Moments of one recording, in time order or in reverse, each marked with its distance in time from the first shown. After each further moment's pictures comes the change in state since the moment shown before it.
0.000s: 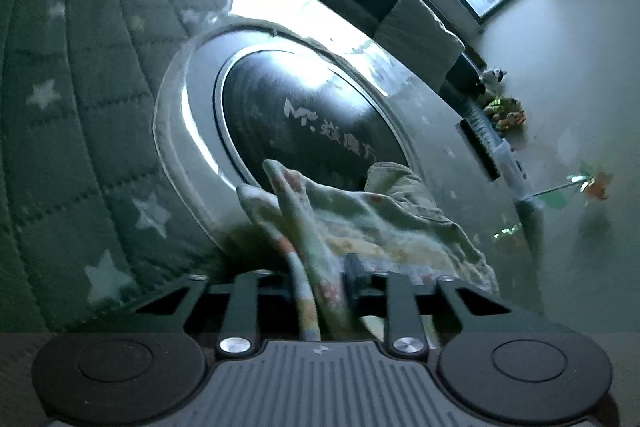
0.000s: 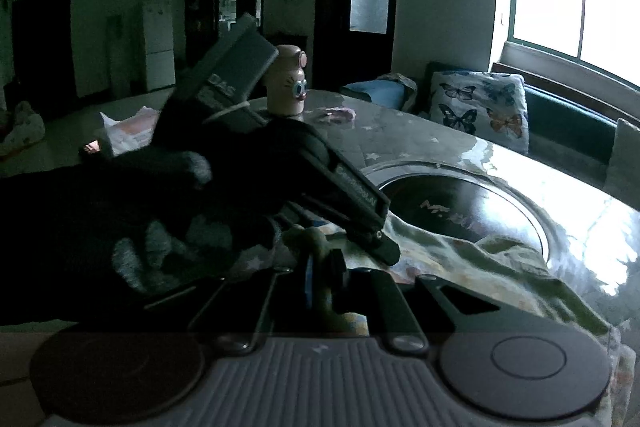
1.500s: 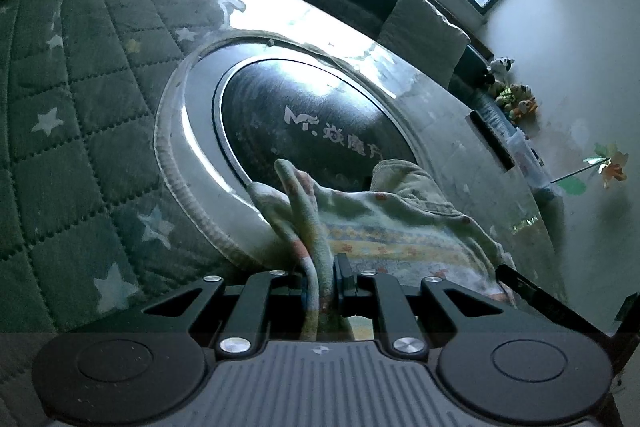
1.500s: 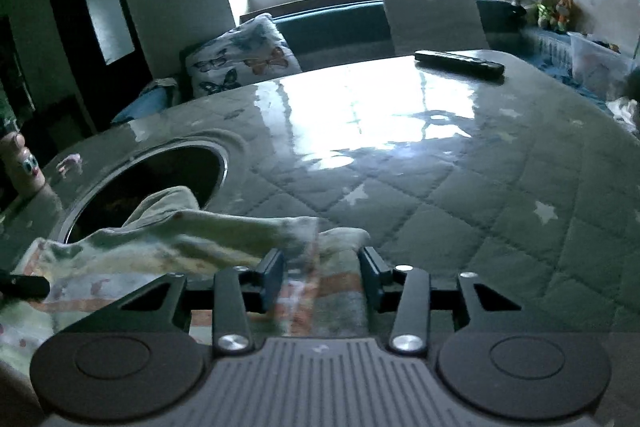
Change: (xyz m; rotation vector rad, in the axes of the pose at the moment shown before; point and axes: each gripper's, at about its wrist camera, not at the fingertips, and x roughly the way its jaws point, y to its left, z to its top) left arm 0.002 -0.017 -0.001 0.094 -0.025 0.080; right arm -0.019 -0.215 -0.090 0.602 0.044 -0.475
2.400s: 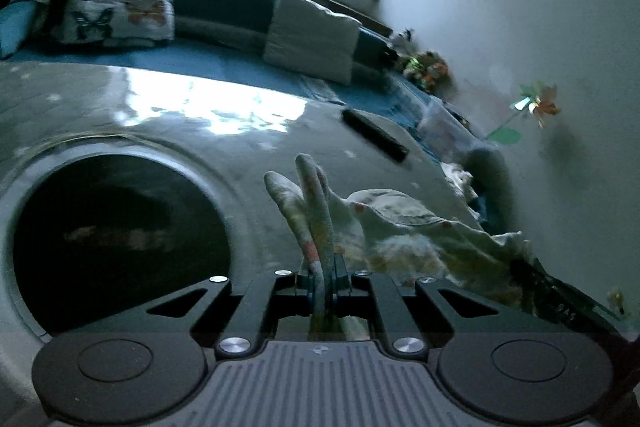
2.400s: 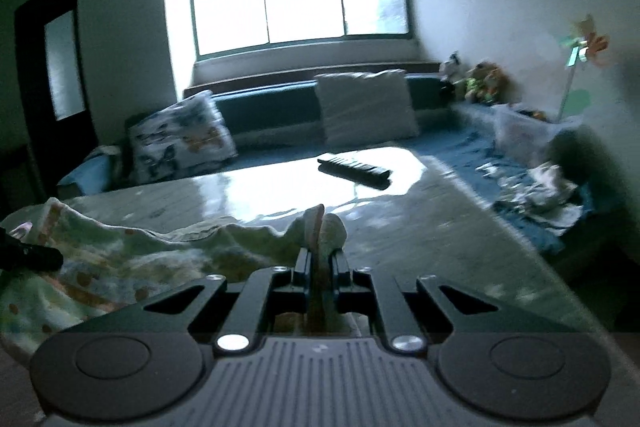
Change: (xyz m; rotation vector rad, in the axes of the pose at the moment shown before) left arm 0.046 -0.173 0.030 0.316 -0.027 -0.156; right arm -0.097 -0.062 0.038 0.022 -0.242 -0.224
